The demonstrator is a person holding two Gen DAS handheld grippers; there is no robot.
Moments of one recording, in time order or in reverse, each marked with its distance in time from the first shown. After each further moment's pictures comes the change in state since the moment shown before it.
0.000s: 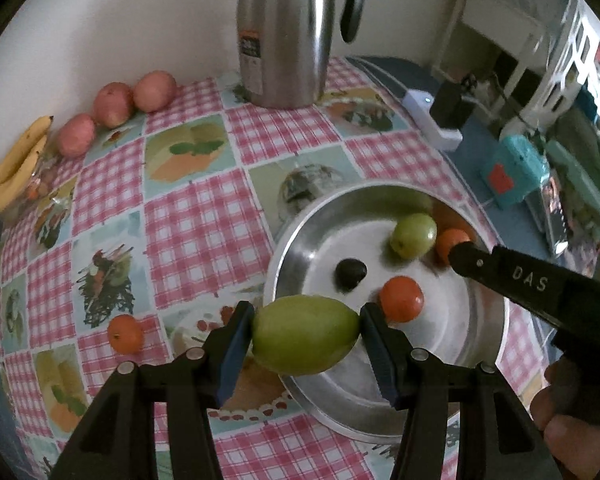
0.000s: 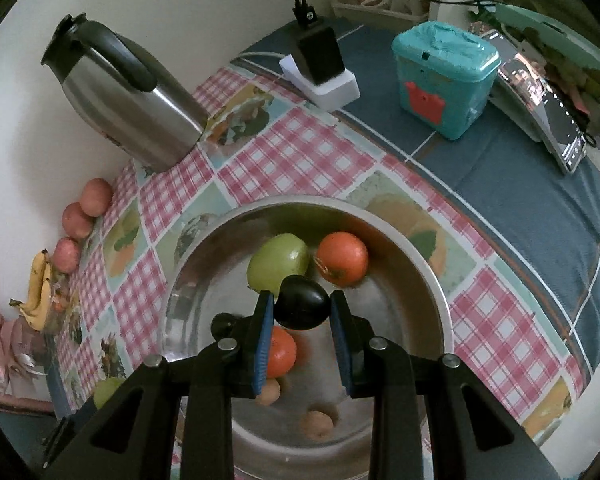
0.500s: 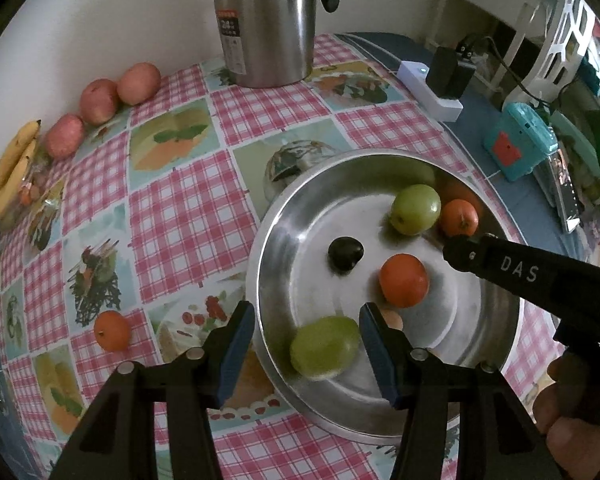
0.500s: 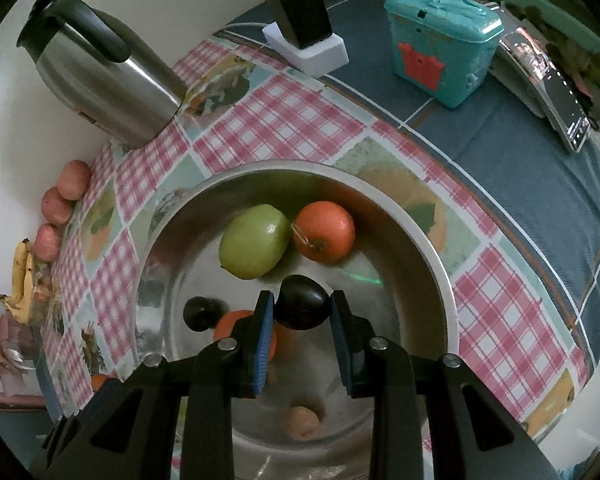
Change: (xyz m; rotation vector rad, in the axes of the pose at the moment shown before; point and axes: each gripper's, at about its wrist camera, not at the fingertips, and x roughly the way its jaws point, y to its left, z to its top) left arm 0.018 -0.013 -0.006 0.039 0.044 0.027; right arm 0.020 -0.004 -0.005 0.009 0.072 -0.049
